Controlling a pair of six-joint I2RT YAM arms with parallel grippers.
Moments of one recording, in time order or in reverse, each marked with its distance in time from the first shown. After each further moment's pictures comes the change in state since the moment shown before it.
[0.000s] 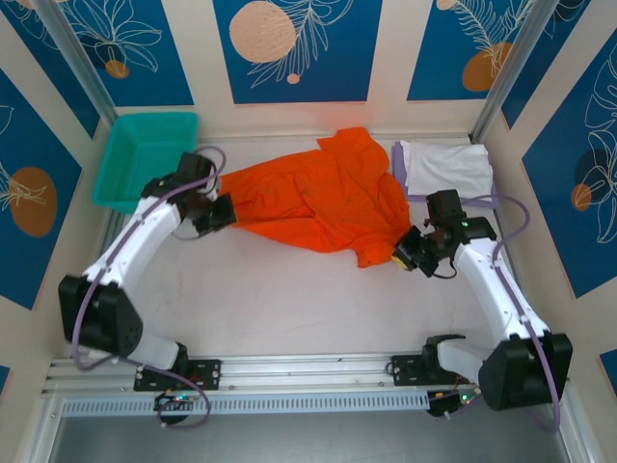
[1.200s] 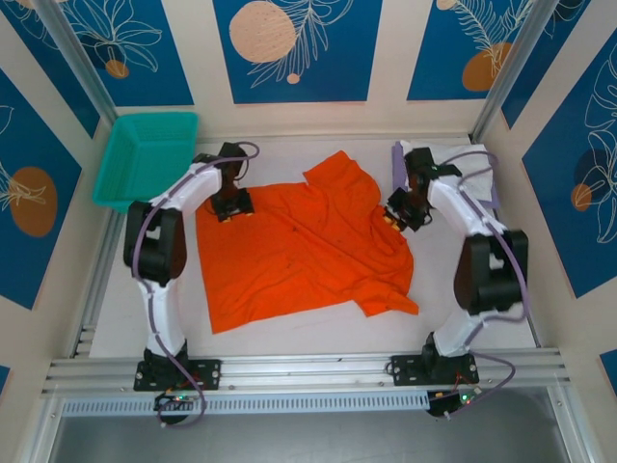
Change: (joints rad) left arm -0.029 0.647 0.443 -0.027 -0.234 0.056; right arm 0.013 0.628 0.424 0.116 0.169 -0.011
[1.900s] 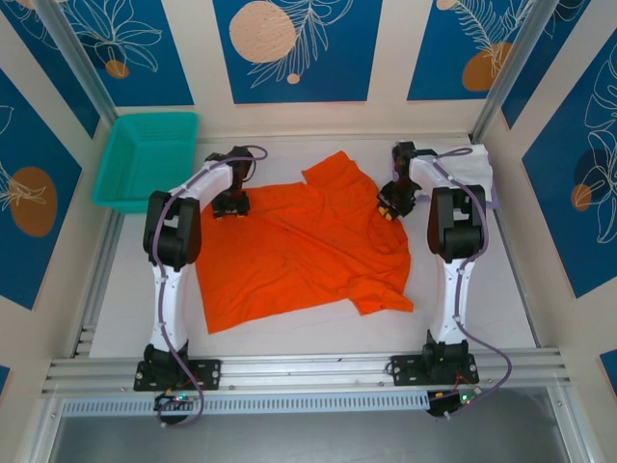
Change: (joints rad) left arm 0.009 0.187 0.133 -0.052 -0.265 0.066; right arm -0.048 0.478 0.356 -0.046 0.037 0.079
